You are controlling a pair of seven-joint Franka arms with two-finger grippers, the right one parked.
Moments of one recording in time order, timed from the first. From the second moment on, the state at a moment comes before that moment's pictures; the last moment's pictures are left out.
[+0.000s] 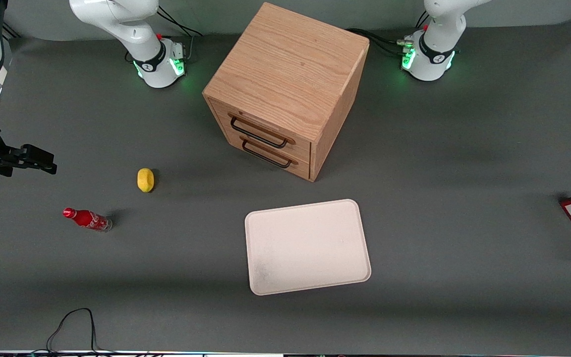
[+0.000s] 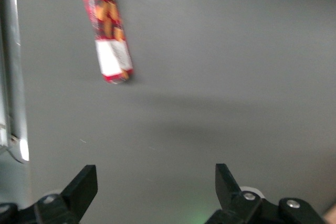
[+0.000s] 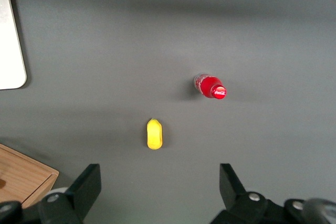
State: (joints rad) arm 0.45 0.31 -0.02 -1.23 0.07 1.46 0.32
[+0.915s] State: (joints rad) arm 0.59 0.63 -0.02 -1.06 0.05 1.64 0.58
